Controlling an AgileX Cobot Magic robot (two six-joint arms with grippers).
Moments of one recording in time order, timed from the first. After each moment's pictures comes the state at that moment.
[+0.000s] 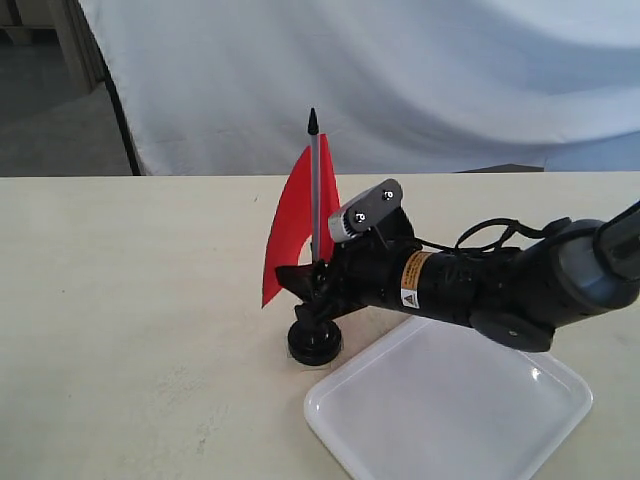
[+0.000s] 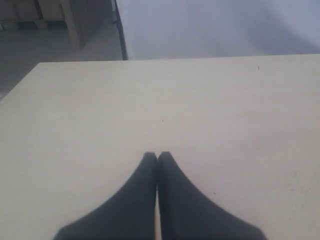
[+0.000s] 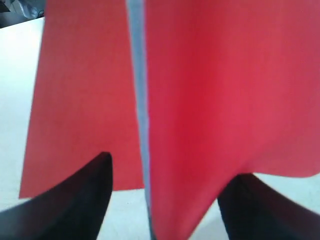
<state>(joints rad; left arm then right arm) 0.01 0.00 0.00 0.03 0.35 0.01 0.44 2.00 -0.89 -0.71 -0.78 0.45</state>
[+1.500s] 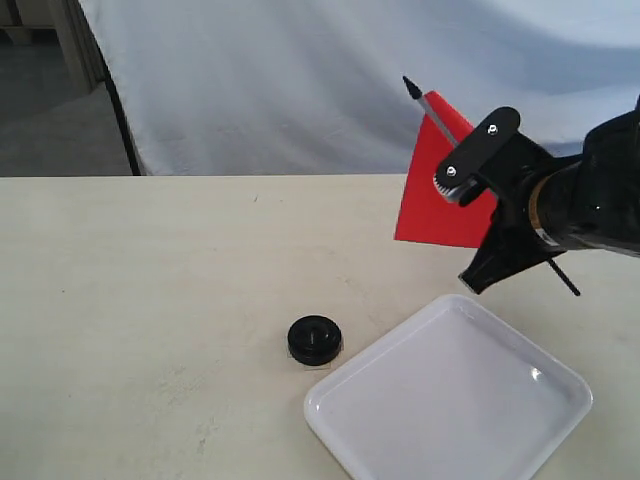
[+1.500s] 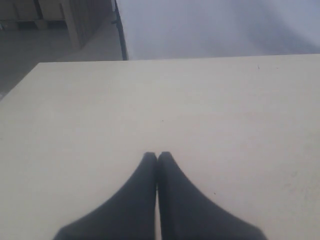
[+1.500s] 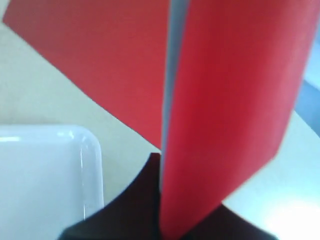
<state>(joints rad) 0.01 0.00 0.00 0.03 0.35 0.01 0.44 1.53 -0.89 -1.06 0.46 0.56</state>
